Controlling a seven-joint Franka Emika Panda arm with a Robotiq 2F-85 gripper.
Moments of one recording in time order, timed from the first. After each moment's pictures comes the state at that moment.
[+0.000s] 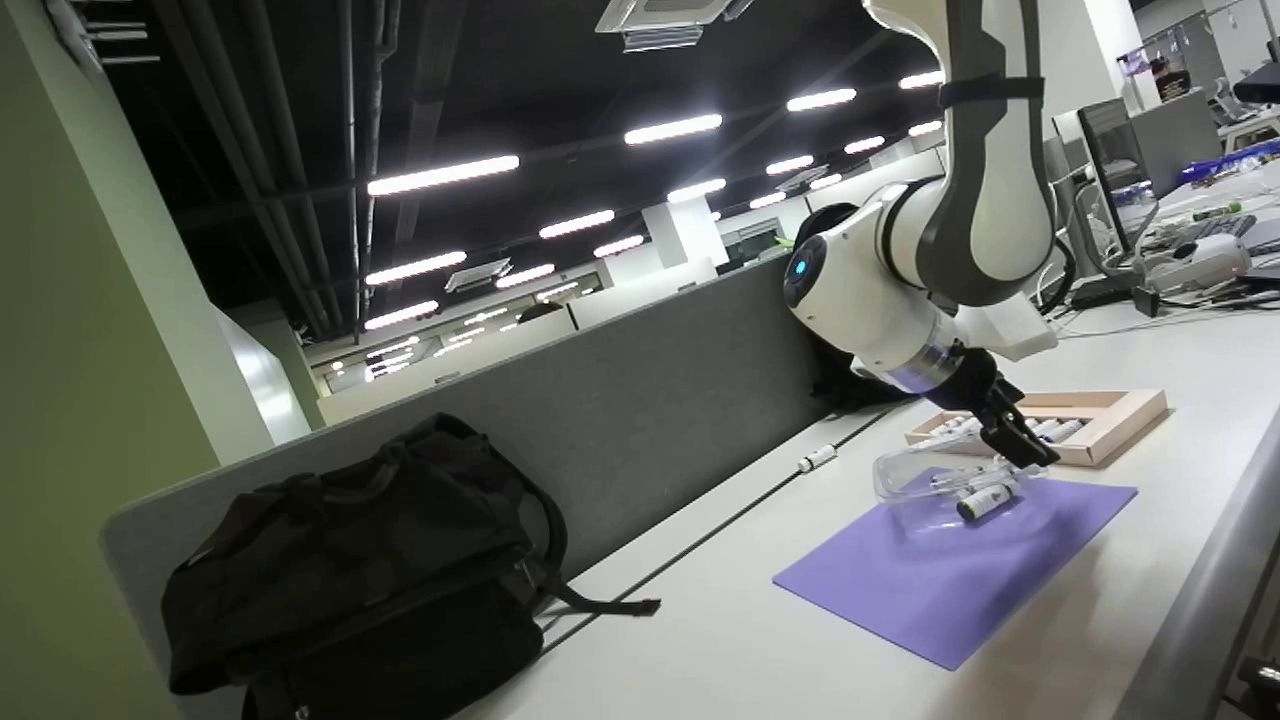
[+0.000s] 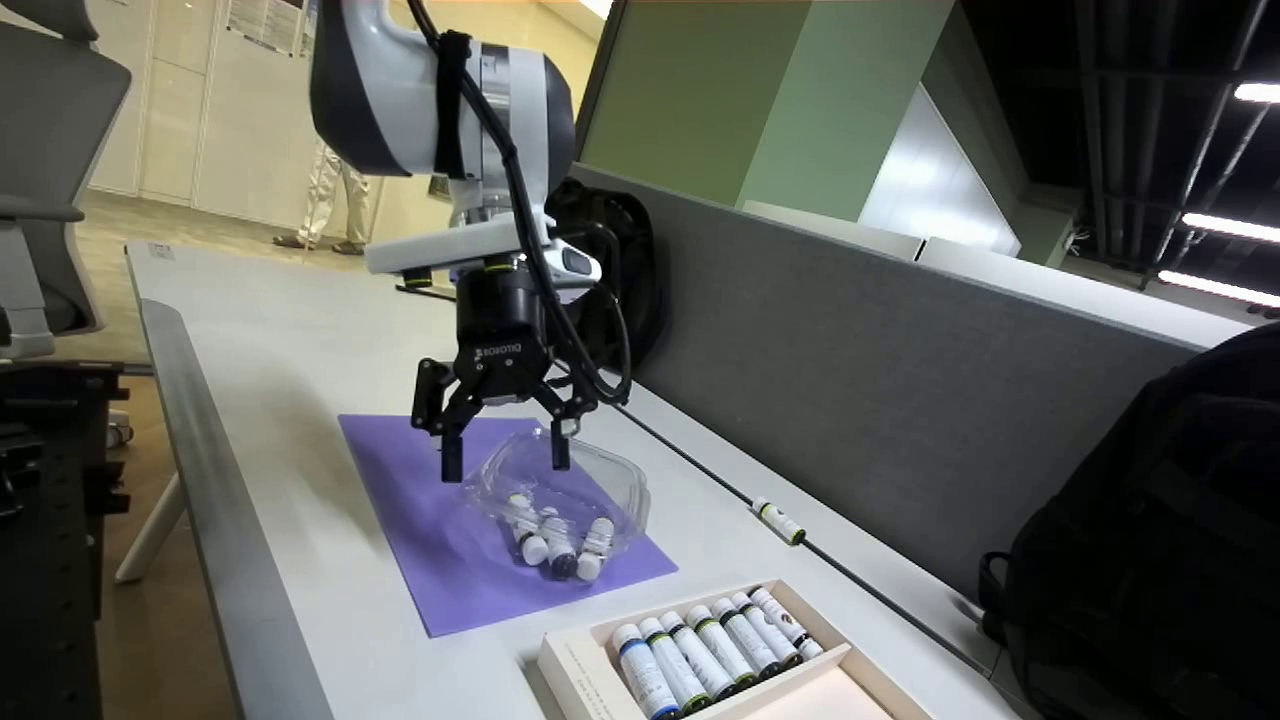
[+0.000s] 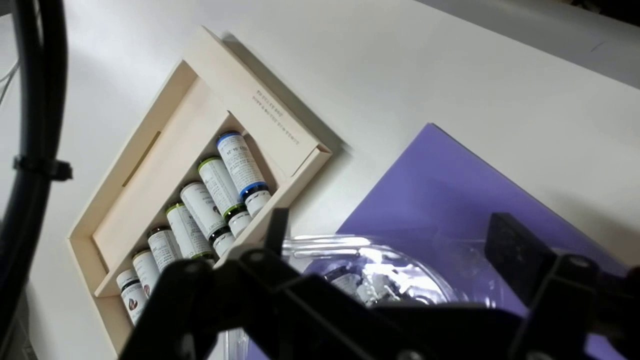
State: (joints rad) arm 0.12 0.25 0.08 -2.51 -0.89 2.27 0.45
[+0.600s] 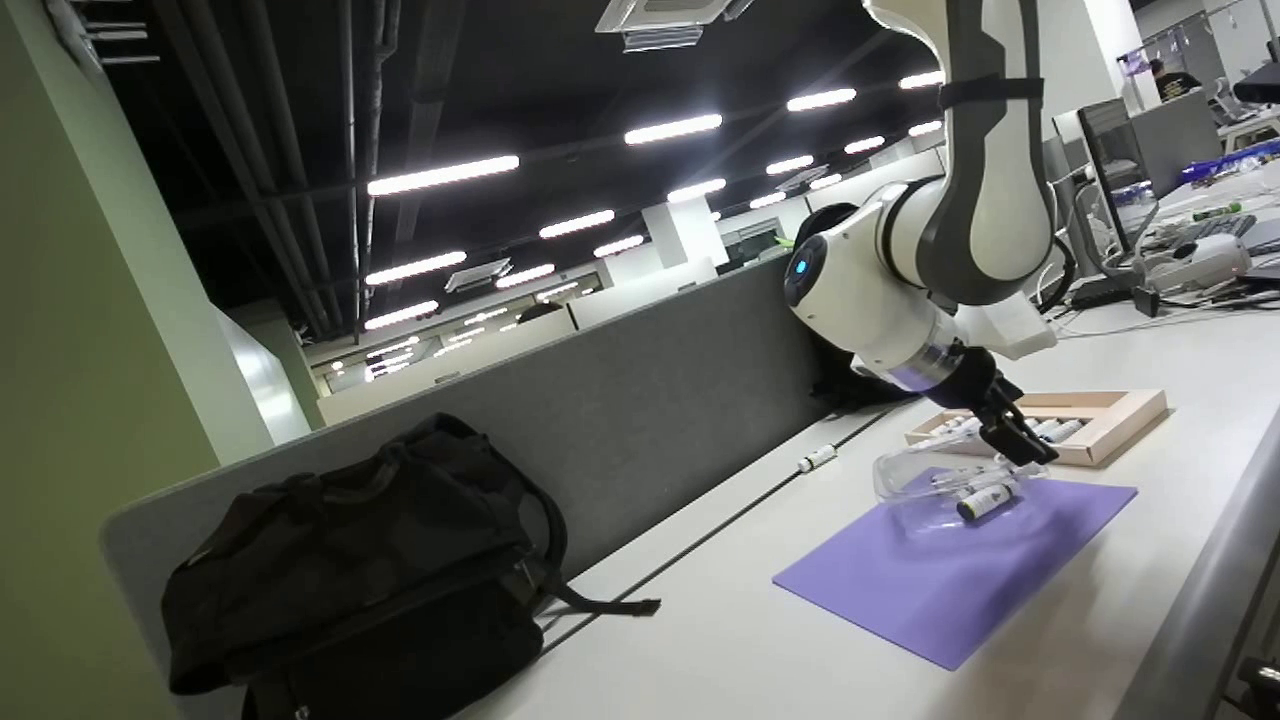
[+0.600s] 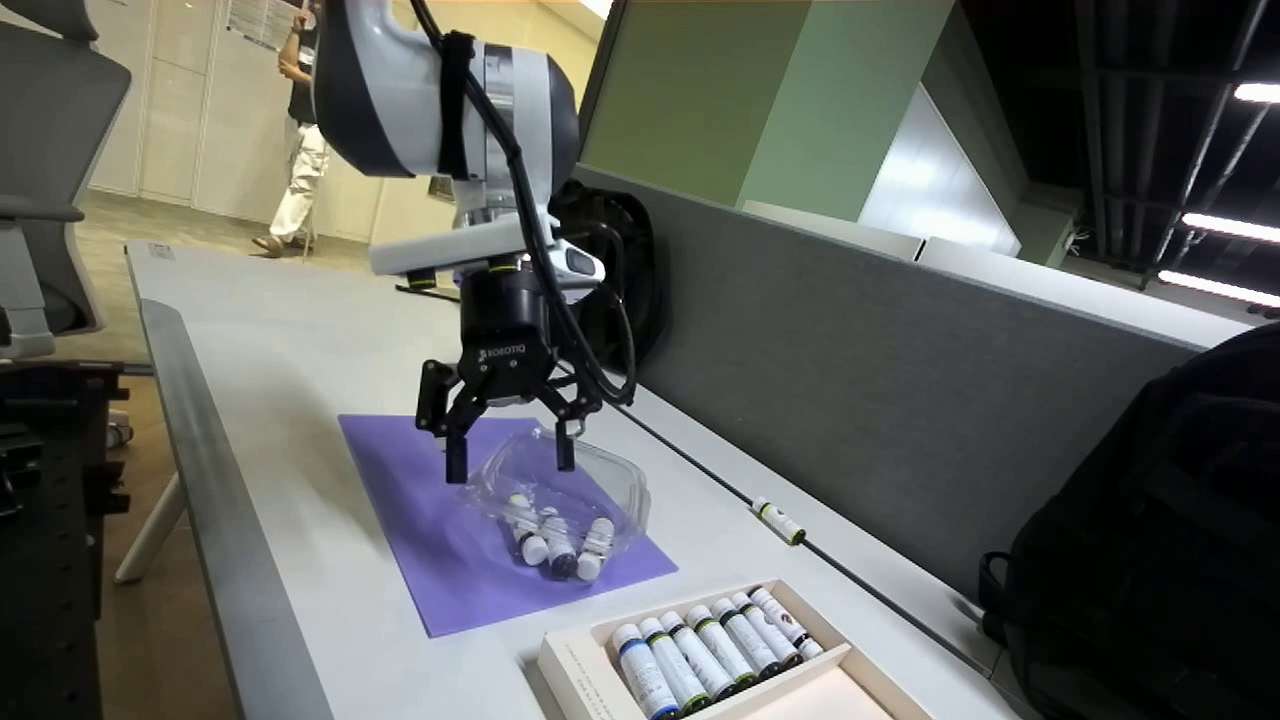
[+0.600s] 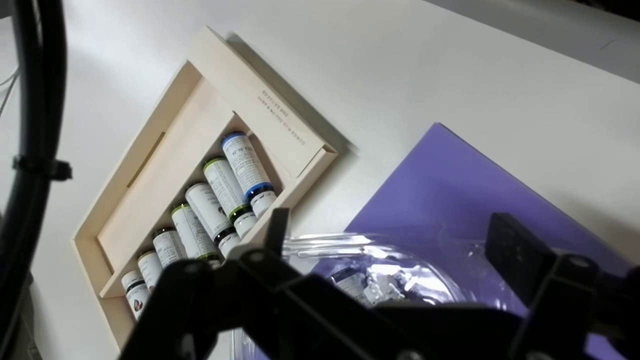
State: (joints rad) arm 0.12 0.25 0.07 -2.51 -0.89 2.27 0.45
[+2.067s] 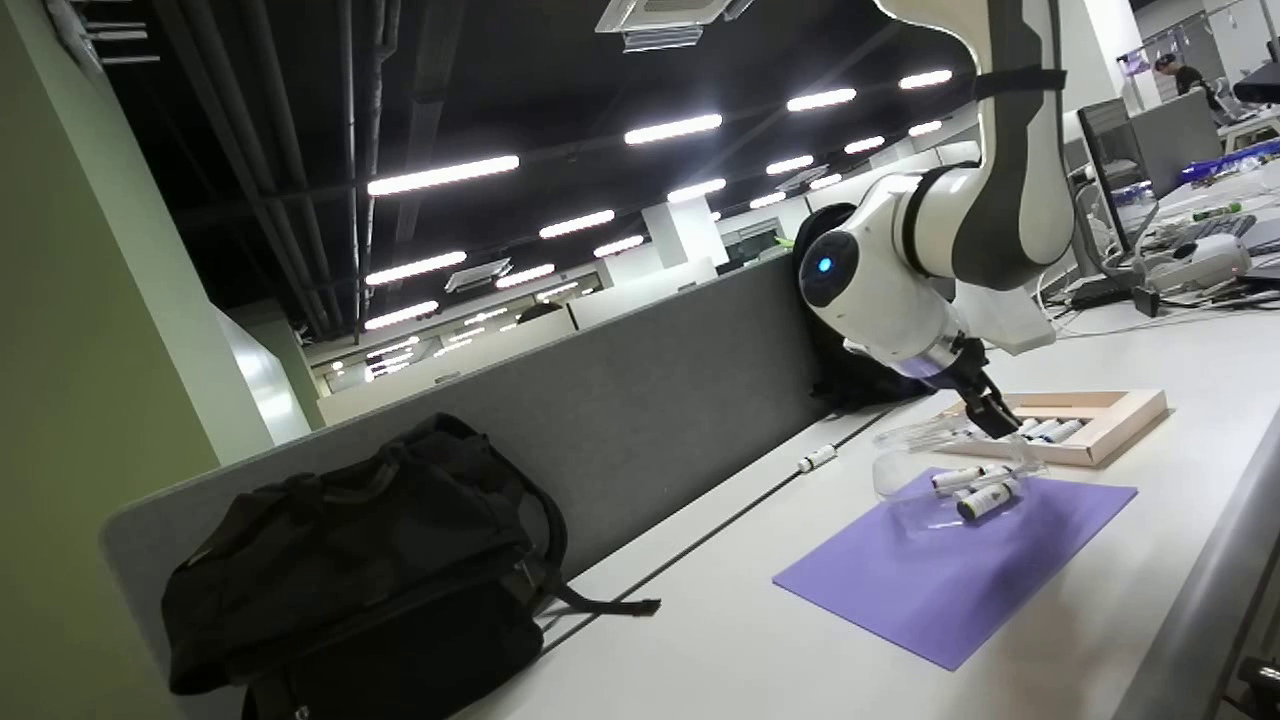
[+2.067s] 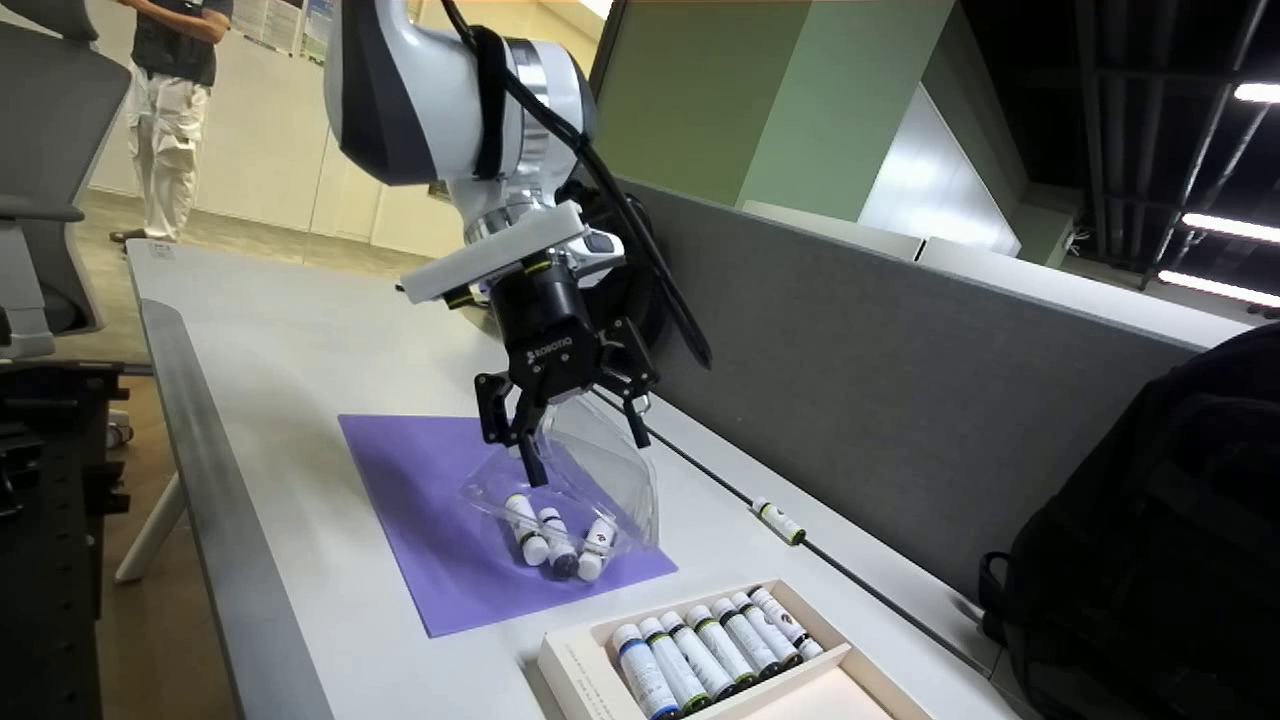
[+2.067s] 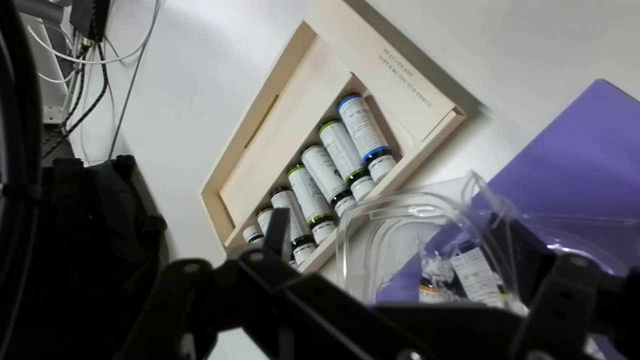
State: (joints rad) arm 0.12 0.23 0.04 -2.51 -1.22 2.25 0.67
